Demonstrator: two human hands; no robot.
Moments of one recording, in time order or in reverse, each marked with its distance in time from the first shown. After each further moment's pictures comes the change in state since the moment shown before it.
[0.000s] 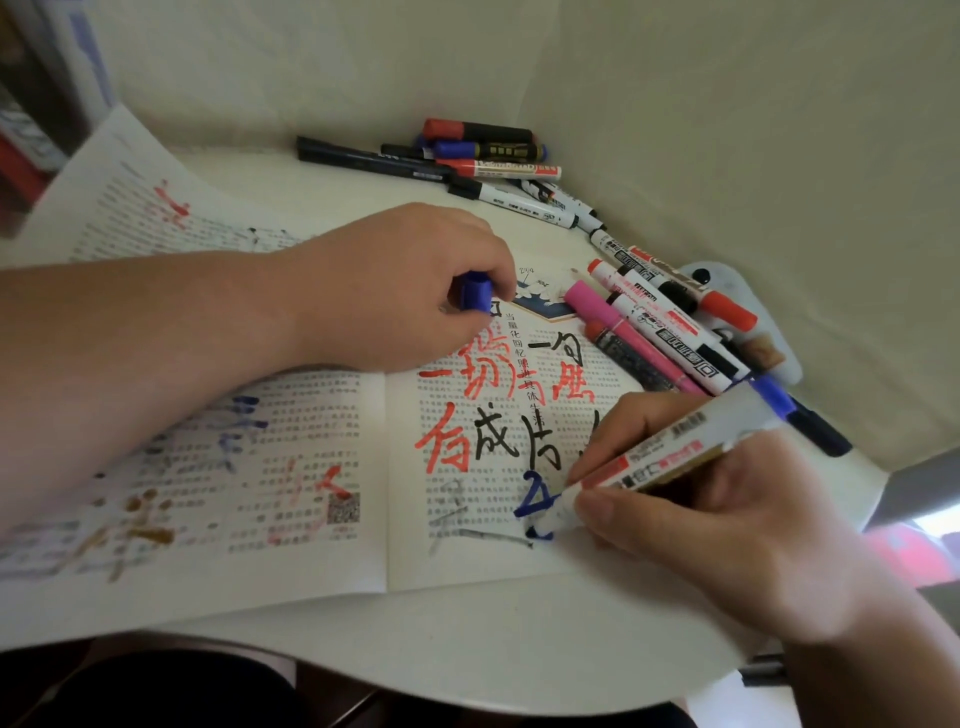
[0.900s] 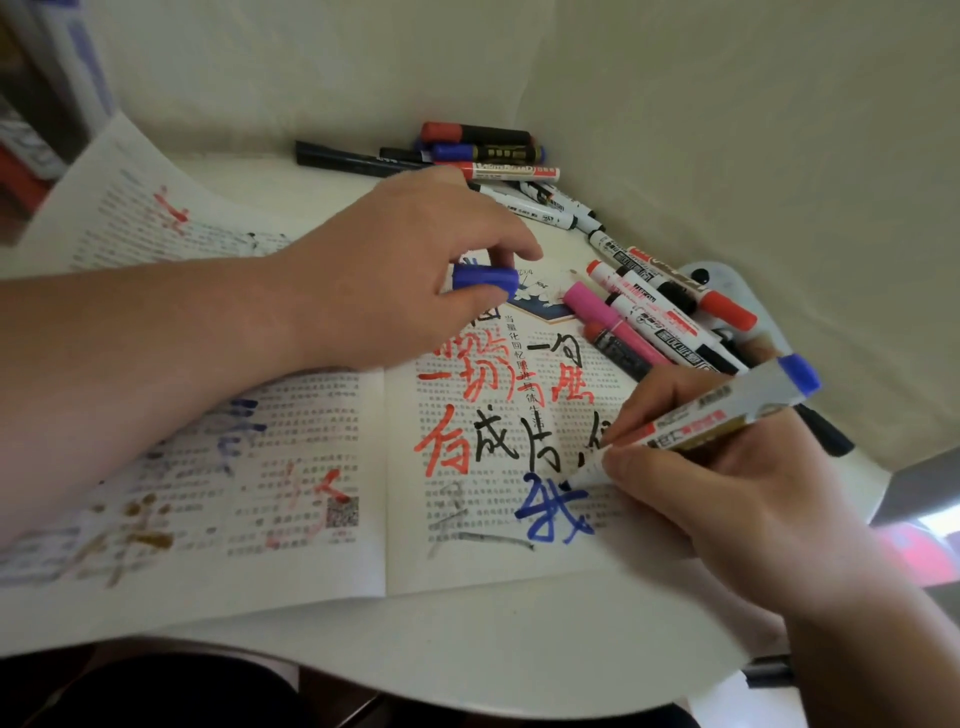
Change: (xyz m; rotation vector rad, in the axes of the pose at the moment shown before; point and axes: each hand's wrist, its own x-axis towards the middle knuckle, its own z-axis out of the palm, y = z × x) left_hand 0.002 0.000 -0.002 0.058 0.159 0.084; right_hand 0.005 0.007 -0.006 -0.022 0.175 0.001
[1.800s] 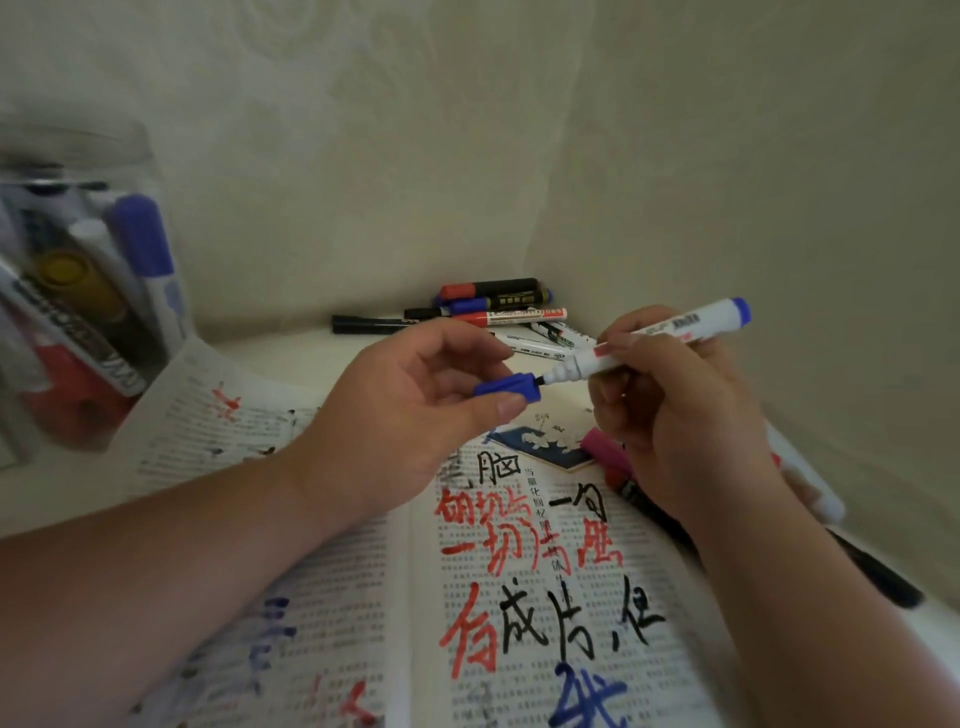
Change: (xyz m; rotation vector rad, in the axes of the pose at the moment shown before) left_hand 0.008 0.010 -0.006 -0.939 0.295 -0.426; right_hand 0.127 -0.017 -0.001 0.534 0.271 -0.094
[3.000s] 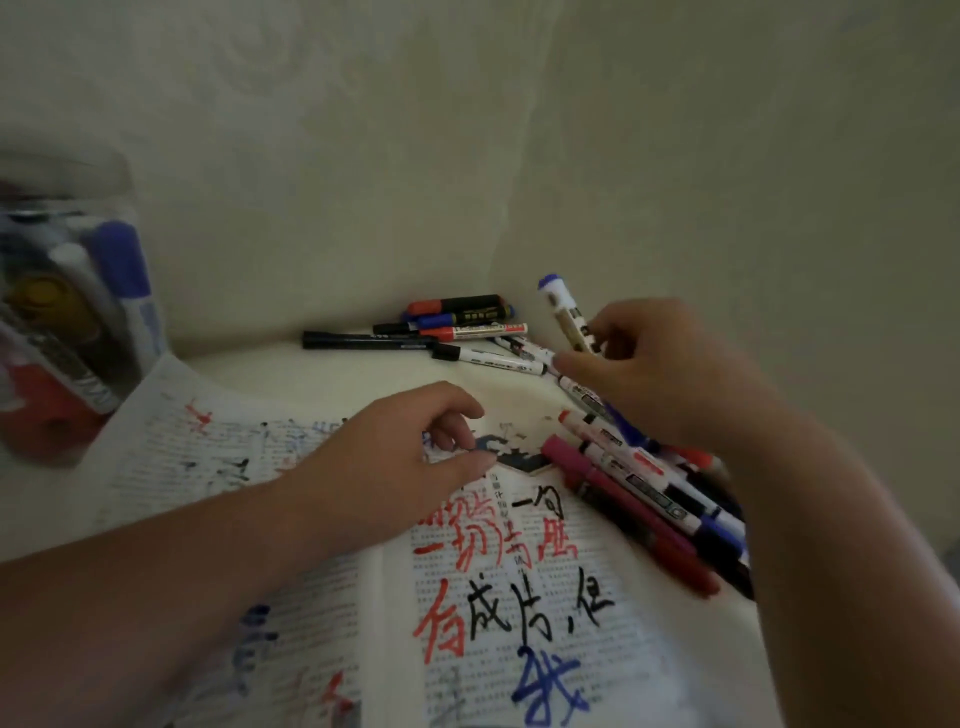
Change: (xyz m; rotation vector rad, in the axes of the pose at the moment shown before) left_hand -0.006 -0.009 -0.001 0.635 -0.198 -0.072; right_hand 0.008 -0.068 -0.007 -1.293 -0.068 0.025
